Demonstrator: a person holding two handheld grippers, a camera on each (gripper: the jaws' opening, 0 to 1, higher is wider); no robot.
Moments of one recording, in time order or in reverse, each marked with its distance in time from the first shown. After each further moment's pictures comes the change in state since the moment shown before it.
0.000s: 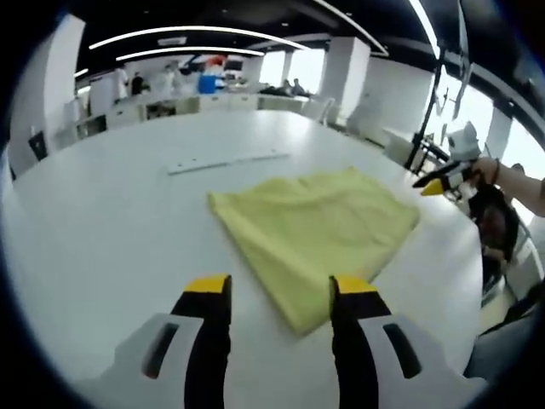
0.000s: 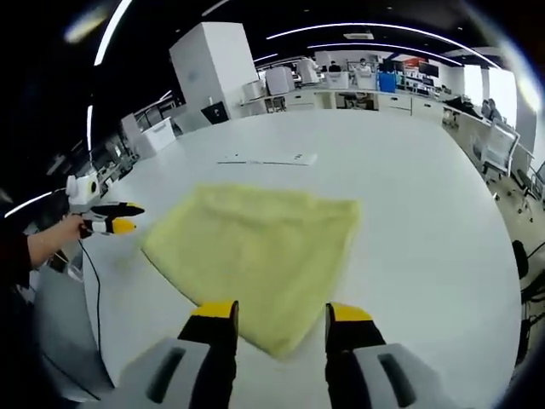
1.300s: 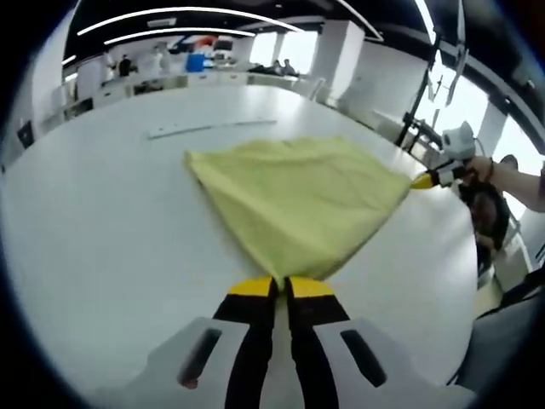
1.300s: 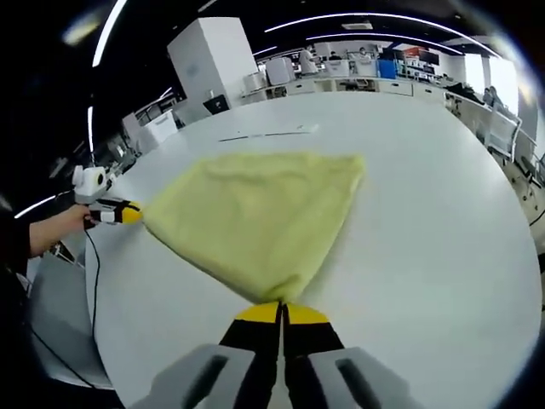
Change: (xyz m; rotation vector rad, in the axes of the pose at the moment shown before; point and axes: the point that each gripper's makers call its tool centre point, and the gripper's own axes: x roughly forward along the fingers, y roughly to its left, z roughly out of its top) left arm 0.015 -0.014 -0.041 -0.010 0.107 -0.063; right arm 0.010 -0.002 -0.048 0.026 0.024 0.026
